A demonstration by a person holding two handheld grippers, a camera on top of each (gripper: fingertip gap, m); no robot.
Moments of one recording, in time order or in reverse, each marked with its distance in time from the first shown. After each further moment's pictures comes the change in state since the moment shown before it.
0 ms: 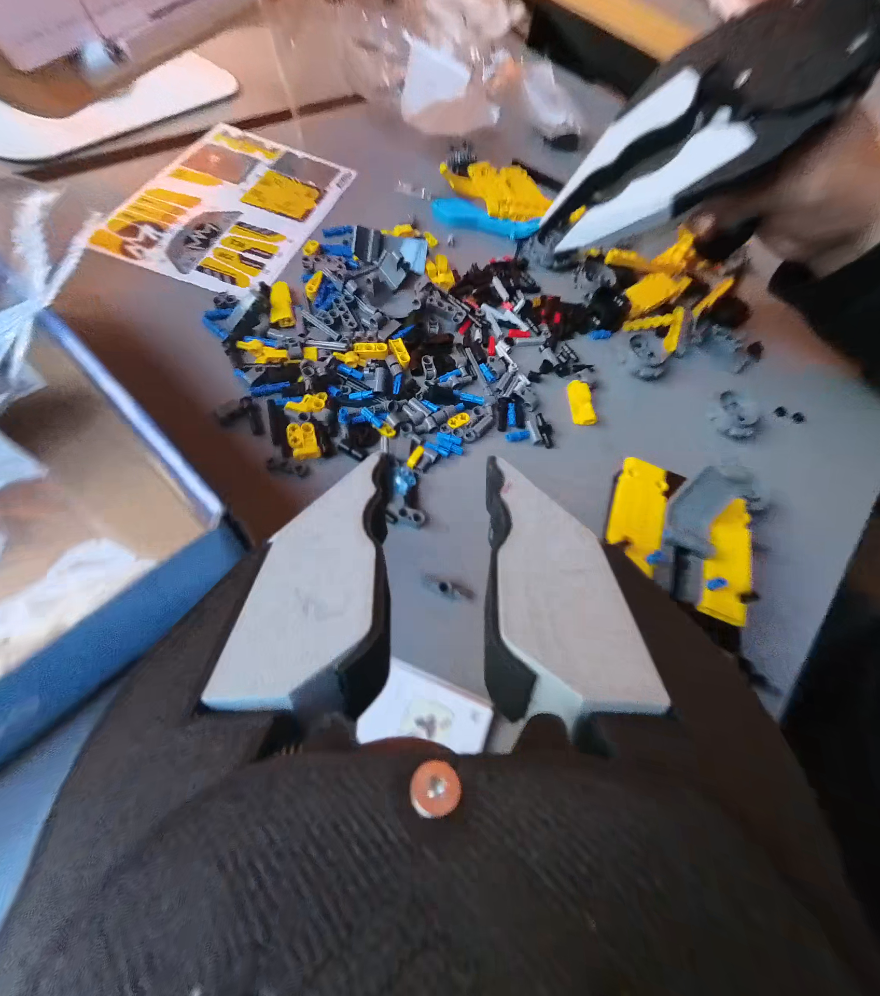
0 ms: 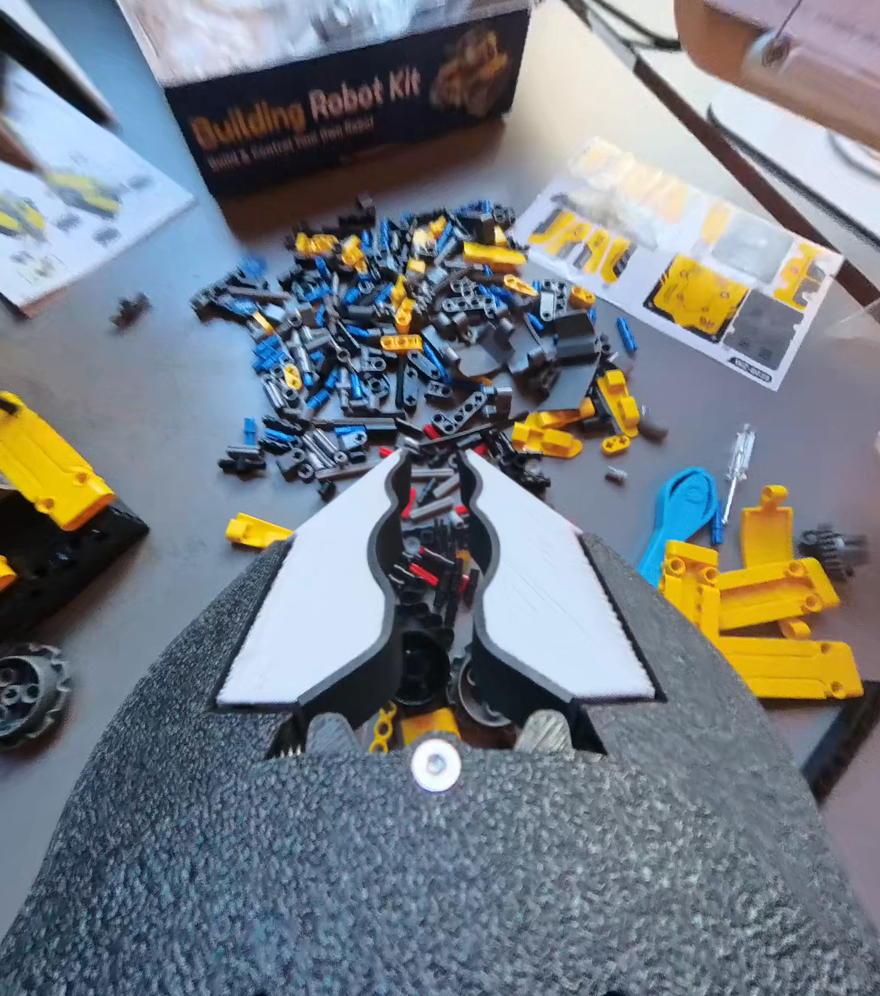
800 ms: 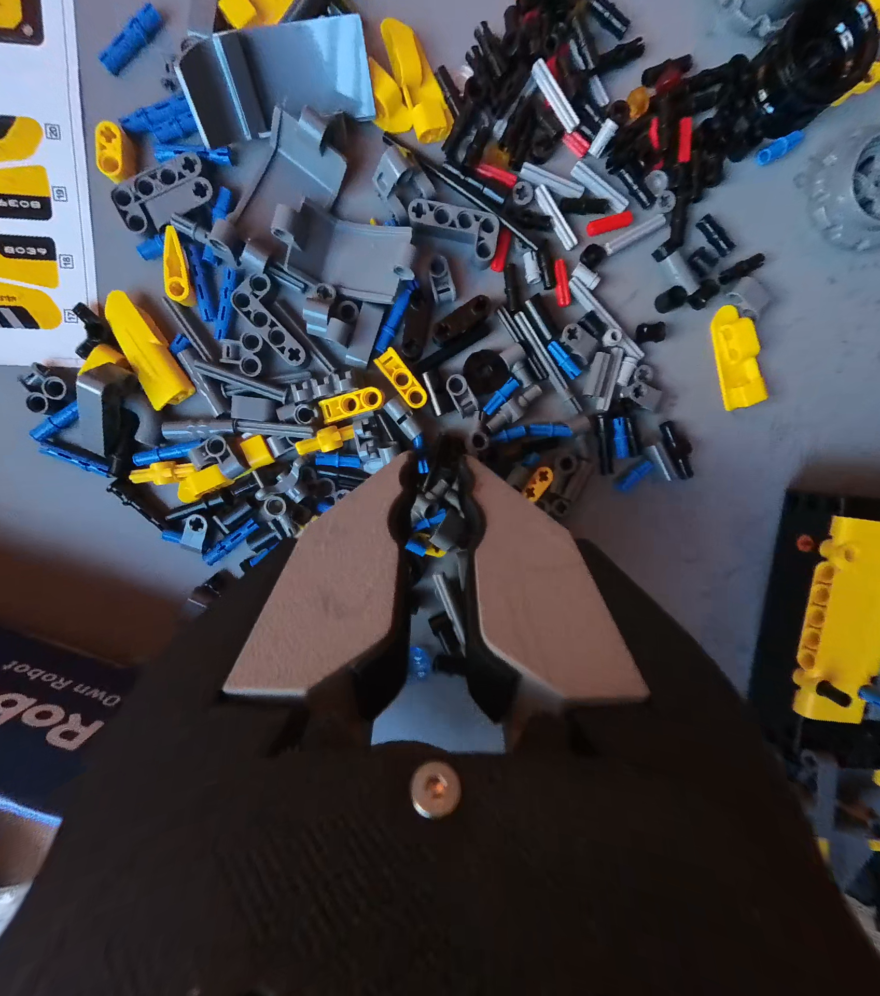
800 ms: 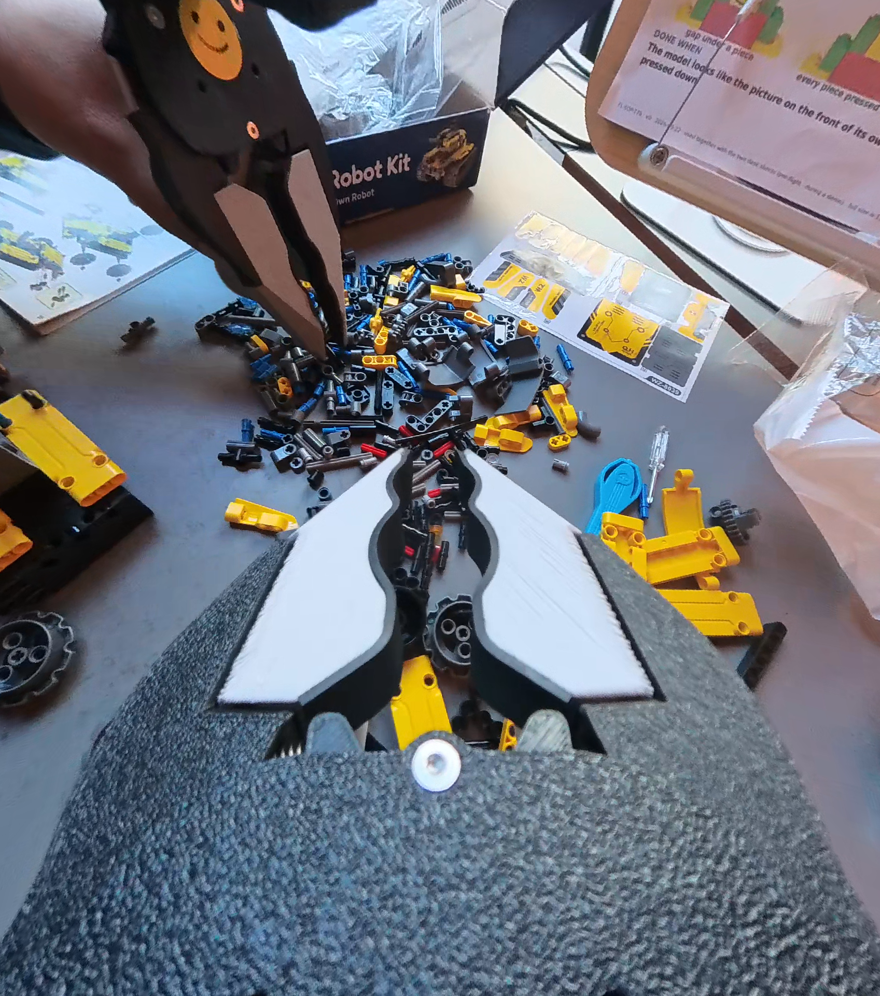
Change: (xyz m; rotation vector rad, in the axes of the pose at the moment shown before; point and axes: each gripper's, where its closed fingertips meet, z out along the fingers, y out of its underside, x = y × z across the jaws) left arm -0.020 0.019 0.125 -0.615 0.117 0.248; right arm 0.008 -0.004 -0.041 0.107 0.080 -0.033
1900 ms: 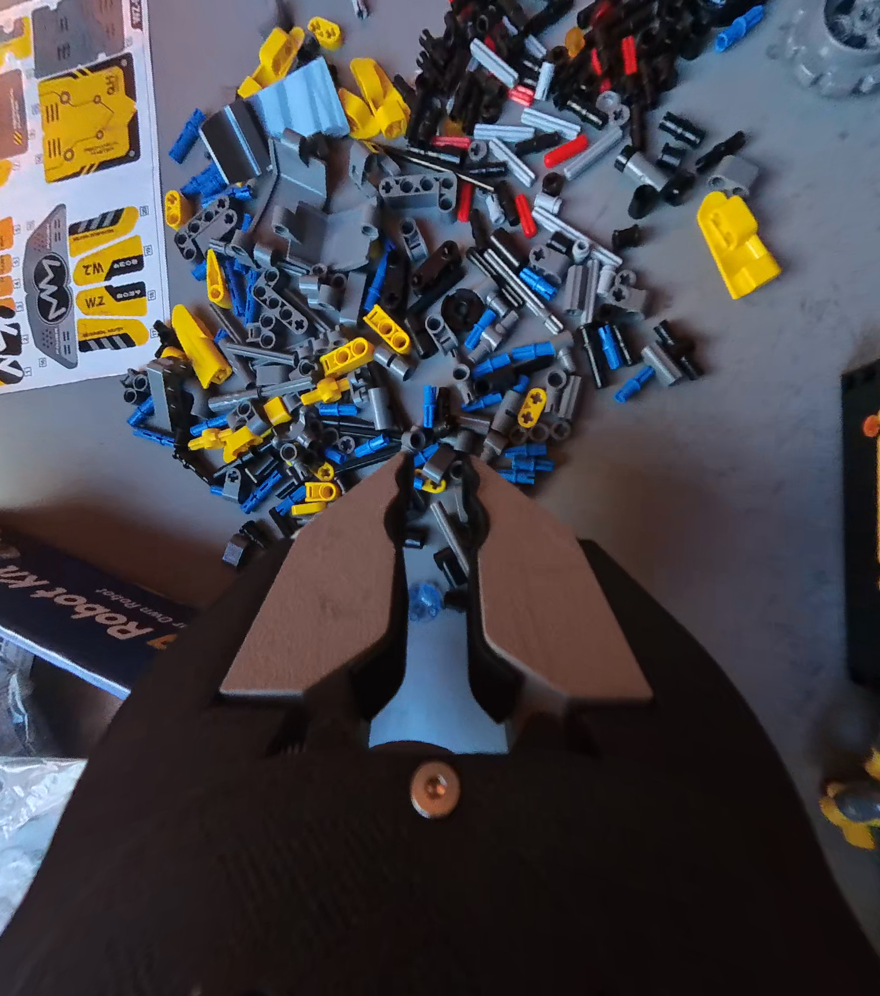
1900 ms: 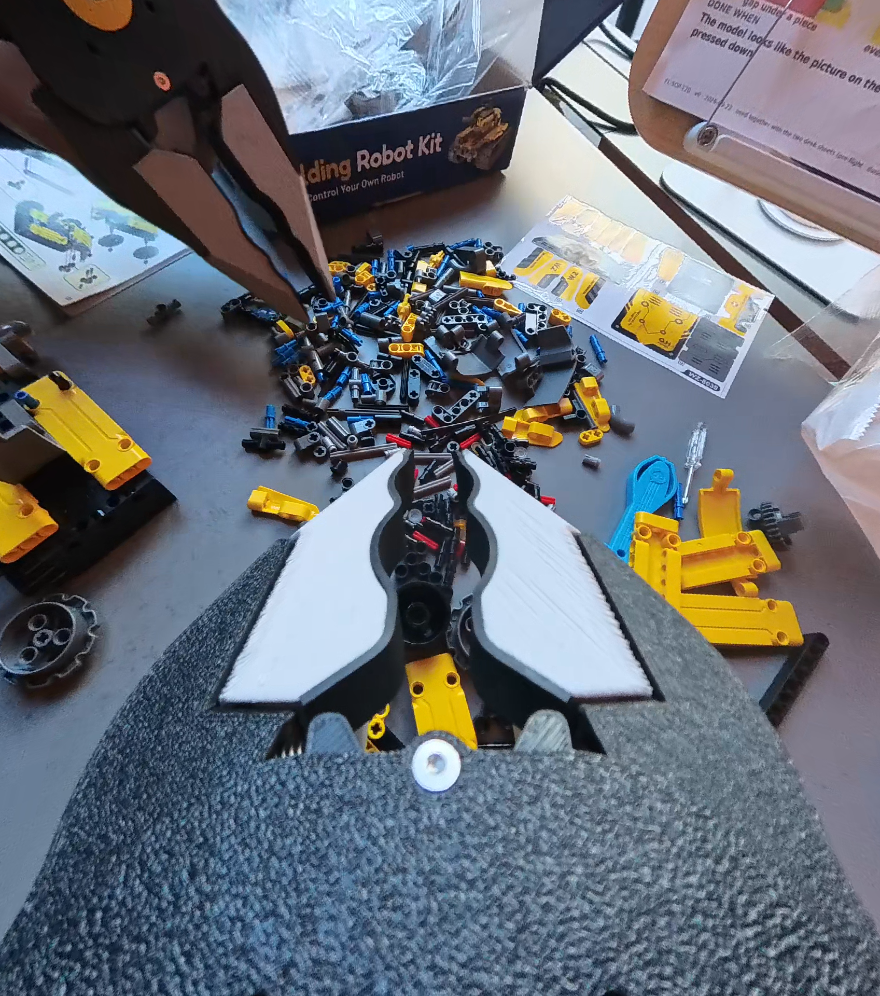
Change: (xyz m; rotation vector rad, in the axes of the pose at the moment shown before) left arm 0.004 0.019 -0.020 0.141 -0.176 0.218; right arm -0.013 0.006 0.005 -0.020 -0.042 -0.006
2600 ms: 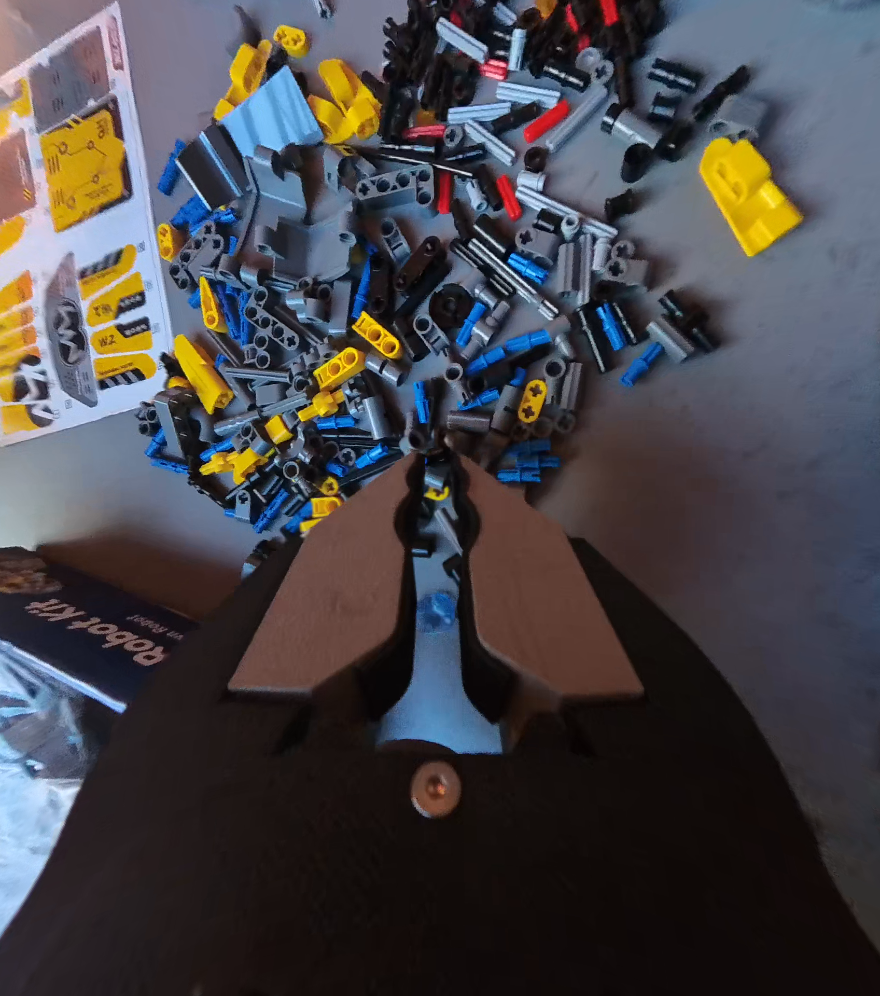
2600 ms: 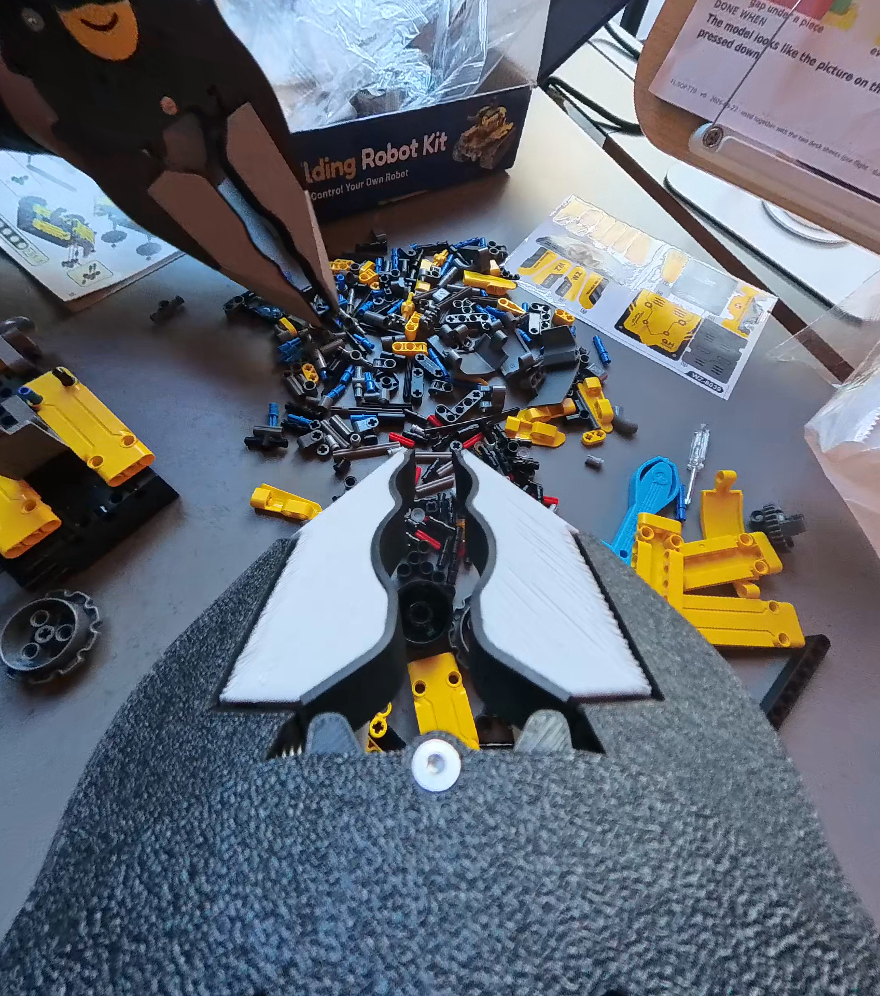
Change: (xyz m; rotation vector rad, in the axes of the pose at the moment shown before) left arm 0.000 0.002 0.006 -0.015 -0.040 0.126; right arm -0.002 0.000 0.000 -0.002 -0.003 -0.007
